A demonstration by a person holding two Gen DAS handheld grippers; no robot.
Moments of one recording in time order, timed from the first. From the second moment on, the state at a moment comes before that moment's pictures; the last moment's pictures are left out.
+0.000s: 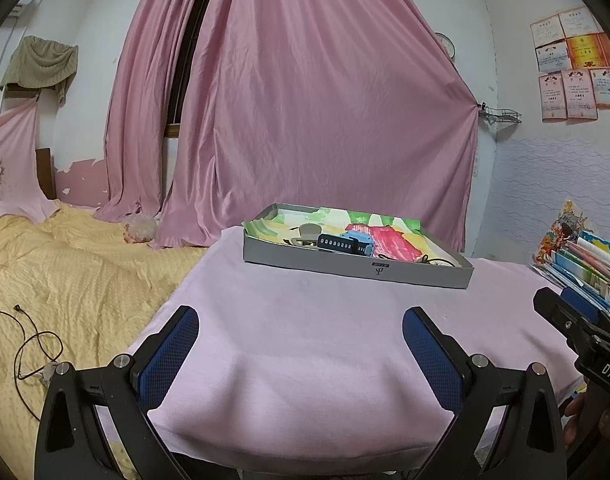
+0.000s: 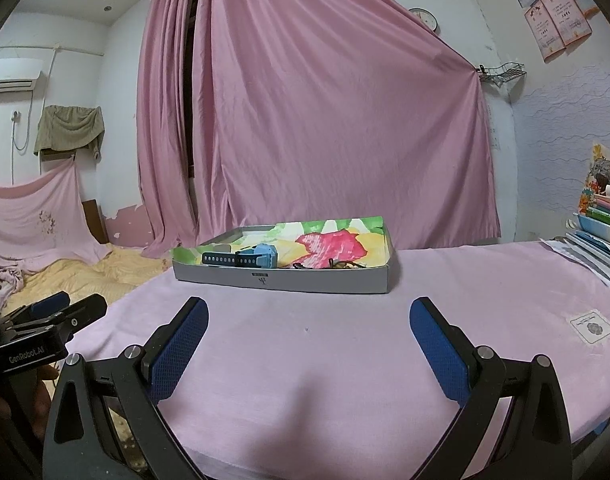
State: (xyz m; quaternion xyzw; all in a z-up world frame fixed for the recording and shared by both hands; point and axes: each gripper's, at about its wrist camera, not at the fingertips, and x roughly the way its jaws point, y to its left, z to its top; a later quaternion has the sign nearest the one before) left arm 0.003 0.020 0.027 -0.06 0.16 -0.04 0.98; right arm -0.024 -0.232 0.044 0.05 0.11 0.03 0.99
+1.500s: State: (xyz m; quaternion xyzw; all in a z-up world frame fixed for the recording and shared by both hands) left arm 0.008 0.024 0.021 -0.06 0.17 -0.03 0.98; right arm -0.021 -0.232 0.041 0.05 0.12 0.02 0.99
